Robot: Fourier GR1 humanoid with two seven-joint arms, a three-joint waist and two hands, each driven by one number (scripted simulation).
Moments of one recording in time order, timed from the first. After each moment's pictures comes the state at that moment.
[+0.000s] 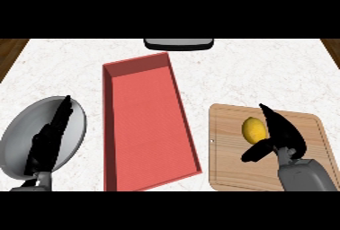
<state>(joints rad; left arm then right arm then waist) 0.01 0.26 -0.01 -1.55 -0.12 0.11 0.10 -0.18 -0.28 0.18 -1.55 0.60 0.22 0.89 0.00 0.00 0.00</state>
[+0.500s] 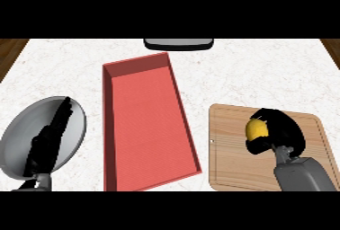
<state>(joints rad) 0.02 0.24 0.01 -1.56 -0.14 0.08 0.09 -0.20 -0.27 0.19 -1.54 0.74 0.18 0.84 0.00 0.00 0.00</state>
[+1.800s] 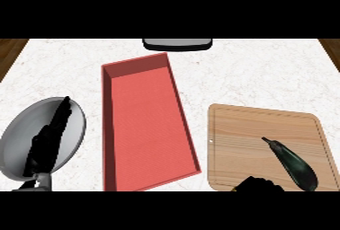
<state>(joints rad) 0.02 0.22 0.03 -1.57 -0.17 0.07 0.10 0.23 -0.13 0.85 -2.35 1.53 0.15 1.05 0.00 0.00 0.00</state>
